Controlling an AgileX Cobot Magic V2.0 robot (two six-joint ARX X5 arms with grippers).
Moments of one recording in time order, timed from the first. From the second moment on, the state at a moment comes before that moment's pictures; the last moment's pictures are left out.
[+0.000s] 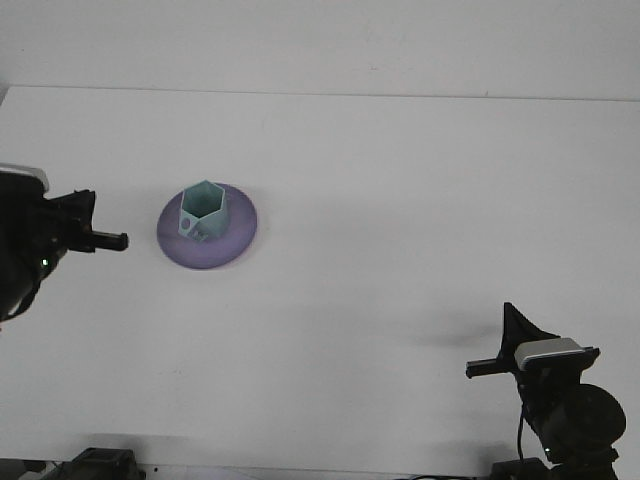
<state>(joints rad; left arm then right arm) -0.02 1.09 1.72 -0.92 0.08 0.07 0.12 0.27 0.50 -0.39 -0.03 0.03</state>
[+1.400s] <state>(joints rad) -0.02 0.31 0.47 -0.06 0.15 0.04 0.12 0.26 0.45 -0.23 0.03 0.03</state>
